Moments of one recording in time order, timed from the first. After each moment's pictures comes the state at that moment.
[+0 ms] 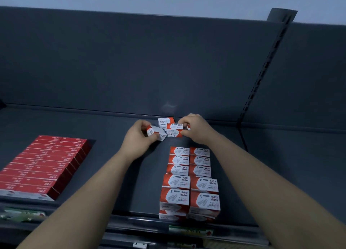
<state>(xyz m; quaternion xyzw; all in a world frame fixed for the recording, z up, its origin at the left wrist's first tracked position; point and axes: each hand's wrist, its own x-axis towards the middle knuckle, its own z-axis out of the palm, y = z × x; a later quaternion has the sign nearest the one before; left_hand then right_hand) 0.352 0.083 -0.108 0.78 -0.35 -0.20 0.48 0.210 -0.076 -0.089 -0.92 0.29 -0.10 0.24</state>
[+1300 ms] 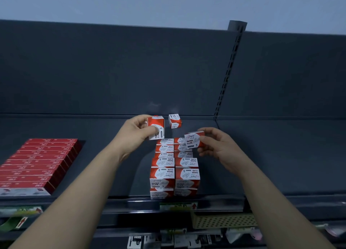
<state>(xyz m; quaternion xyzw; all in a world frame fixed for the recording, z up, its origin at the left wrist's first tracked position) 0.291 0.123 -0.040 0.67 -0.38 -0.35 0.53 0.067 0.007 -0.064 -0.62 0.34 -0.27 0.66</state>
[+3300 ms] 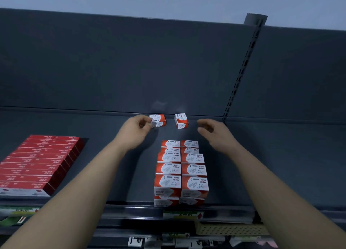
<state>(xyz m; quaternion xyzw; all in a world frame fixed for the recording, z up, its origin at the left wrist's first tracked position) 0.334 0.090 -0.074 0.79 -0.43 -0.18 0.40 0.115 -0.050 -0.079 -0.81 0.40 -0.21 0.38</state>
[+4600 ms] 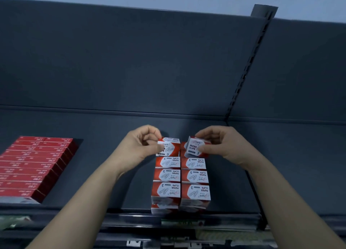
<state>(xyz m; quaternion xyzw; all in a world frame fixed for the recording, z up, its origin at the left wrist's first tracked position) 0.301 0.121 -0.067 0.63 -0.43 -0.38 0.53 0.088 -0.028 -0.049 -0.75 0.31 -0.15 0.56</state>
